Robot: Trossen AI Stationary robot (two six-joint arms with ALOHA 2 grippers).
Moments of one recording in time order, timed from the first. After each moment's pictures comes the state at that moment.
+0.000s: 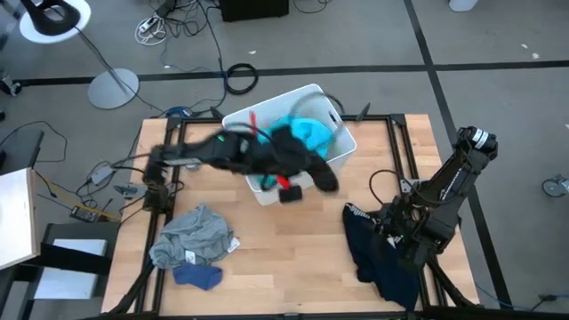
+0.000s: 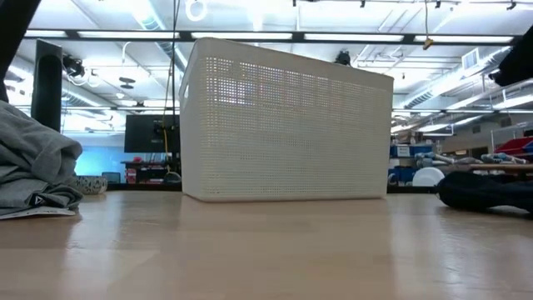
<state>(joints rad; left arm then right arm) -0.10 1.94 2.34 -1.14 -0.37 0.00 1.01 1.24 0.83 -1.07 0.90 1.64</state>
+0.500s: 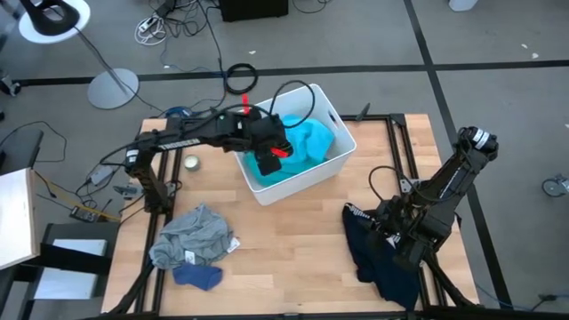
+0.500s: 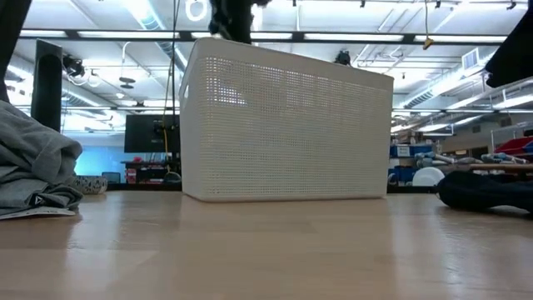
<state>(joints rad) 0.15 1.75 1.89 -1.19 -0.39 -0.08 0.97 1.24 0.83 -1.03 0.90 1.68</state>
